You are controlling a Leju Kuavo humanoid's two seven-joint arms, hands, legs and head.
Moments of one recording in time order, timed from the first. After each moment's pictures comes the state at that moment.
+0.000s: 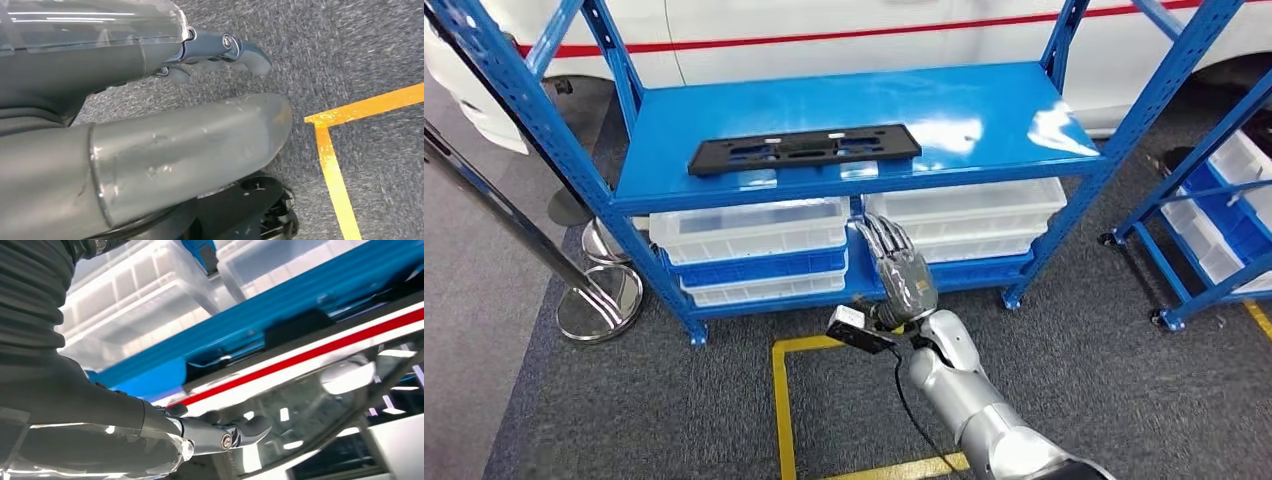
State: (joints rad) left arm -0.08 -0.14 0.66 -0.22 -0.78 0.05 -0.29; right arm -0.62 0.23 0.21 -0.59 0.97 -0.70 -0.51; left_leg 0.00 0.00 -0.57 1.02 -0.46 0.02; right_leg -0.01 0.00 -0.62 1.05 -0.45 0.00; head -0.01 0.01
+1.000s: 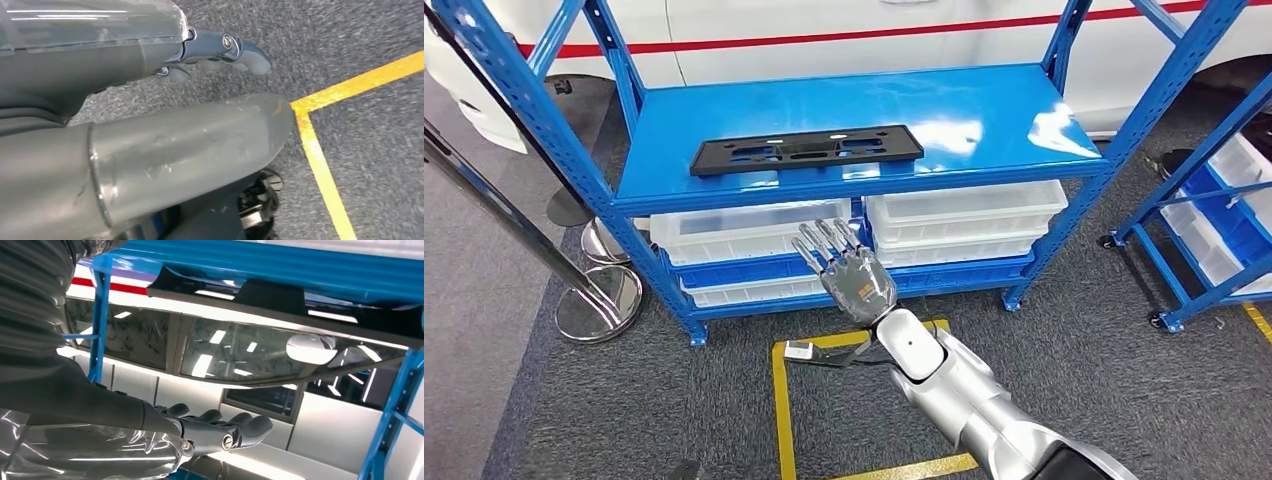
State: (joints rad) left arm -0.13 -0.14 0.65 -0.22 -0.82 -0.04 -0.28; right arm -0.67 0.14 0.71 -0.76 1.53 -0.70 0.10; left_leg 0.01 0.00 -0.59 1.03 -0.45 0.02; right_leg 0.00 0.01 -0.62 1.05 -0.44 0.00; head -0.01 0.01
